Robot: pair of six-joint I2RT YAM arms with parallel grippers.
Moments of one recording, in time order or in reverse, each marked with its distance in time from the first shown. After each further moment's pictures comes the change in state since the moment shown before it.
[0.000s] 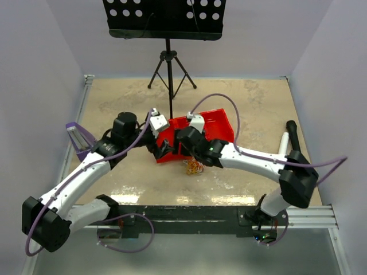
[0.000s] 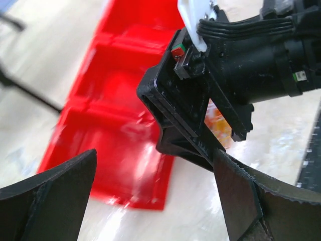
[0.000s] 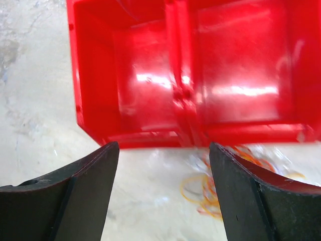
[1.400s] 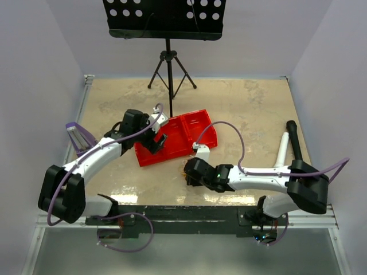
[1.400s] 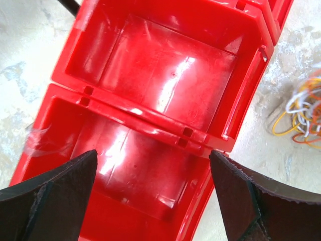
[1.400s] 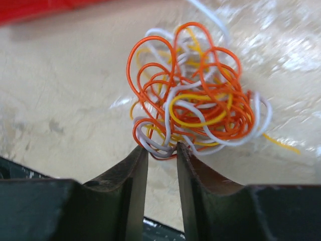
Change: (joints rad) left arm 0.067 0.272 -0.005 0.006 -0.154 0.044; right arm 0.166 -0.211 -0.433 0.056 -0.050 0.194
